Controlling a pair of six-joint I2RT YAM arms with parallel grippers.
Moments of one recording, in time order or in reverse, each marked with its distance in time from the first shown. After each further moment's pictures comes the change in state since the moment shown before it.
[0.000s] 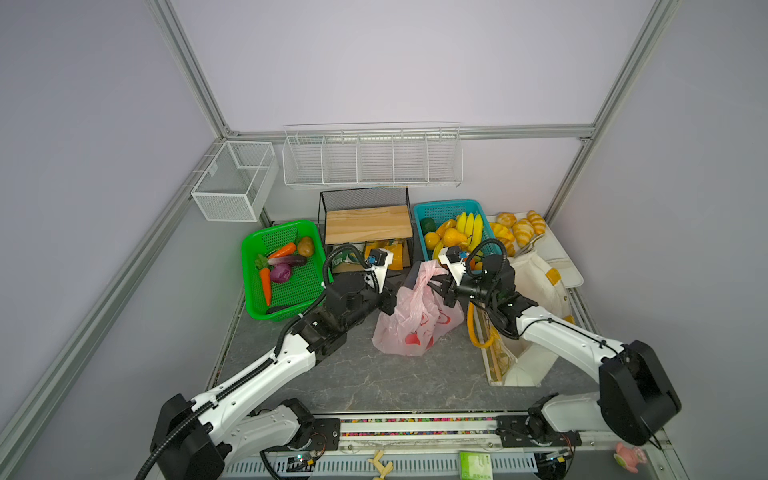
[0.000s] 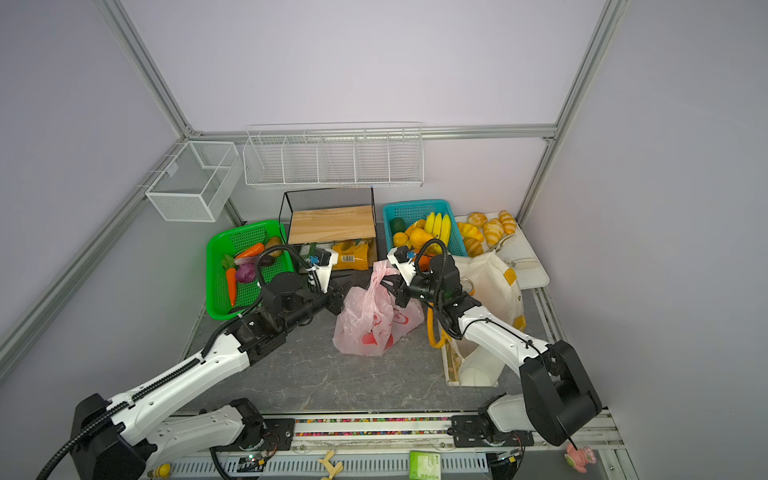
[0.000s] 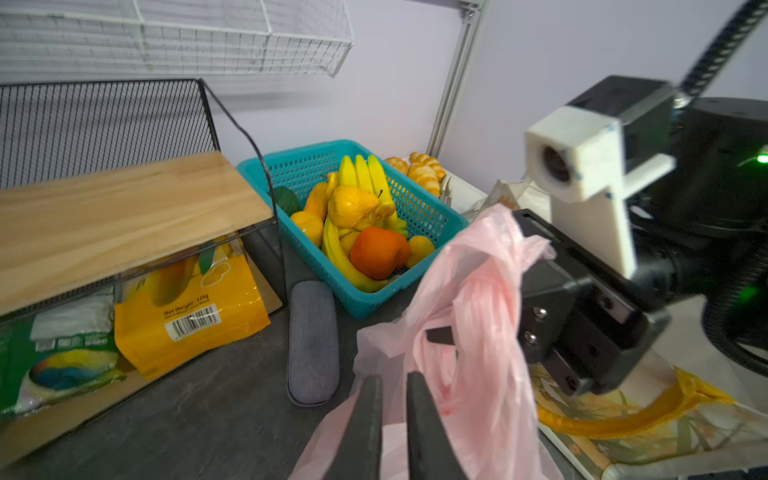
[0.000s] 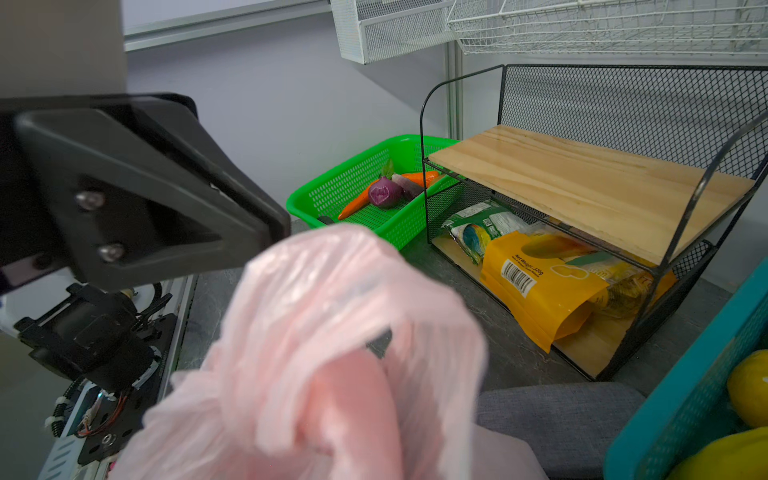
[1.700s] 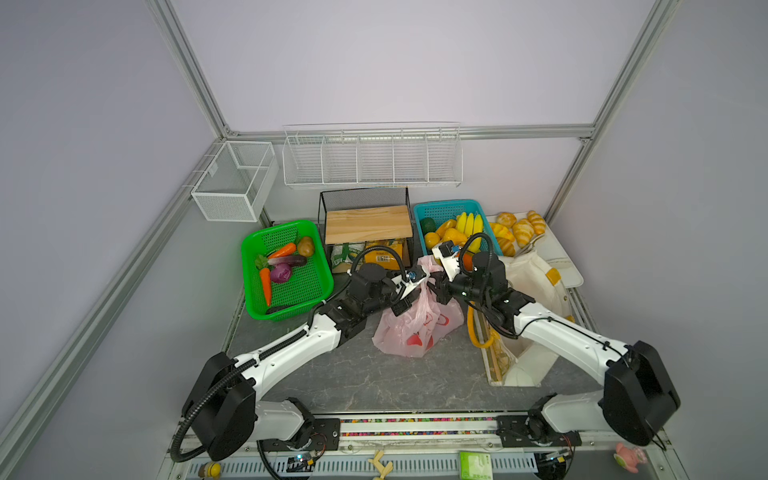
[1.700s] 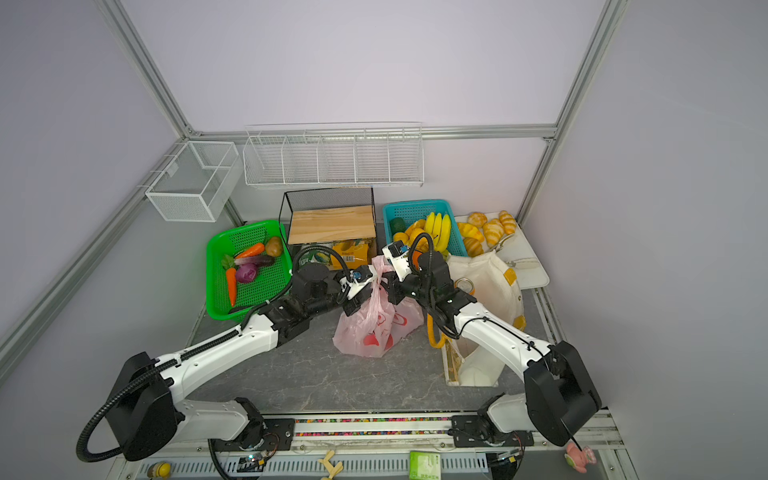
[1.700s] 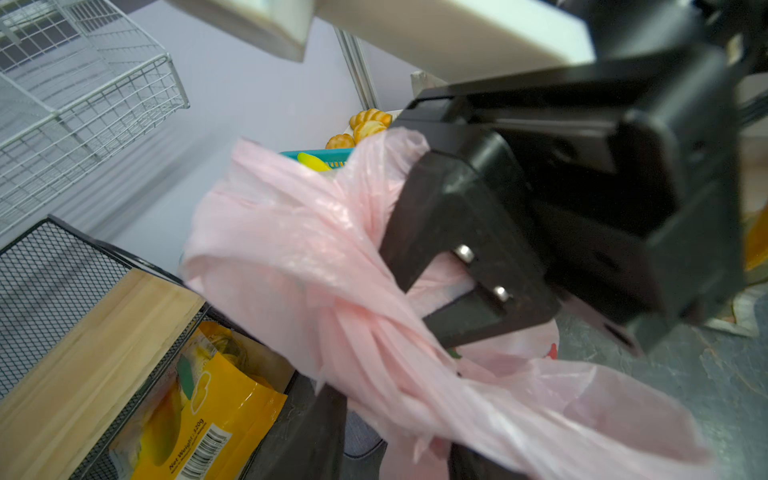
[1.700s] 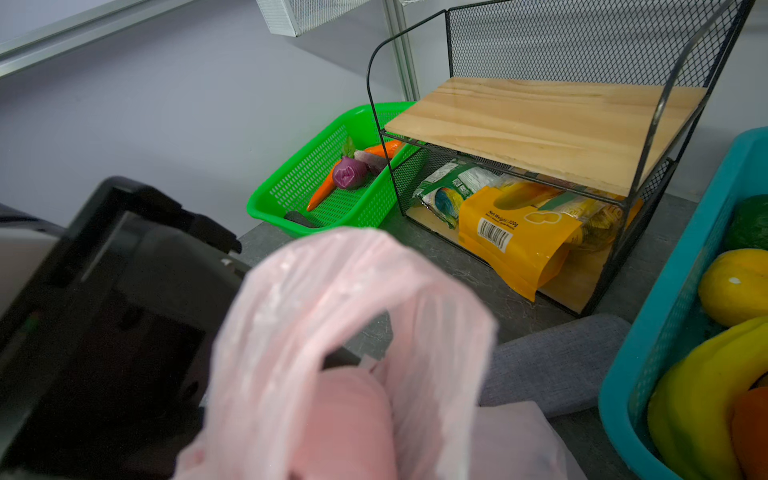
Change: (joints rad) left arm 0.002 0.193 0.031 0.116 0.194 0.542; right arm 0.077 0.000 0.095 -0.211 0.221 0.112
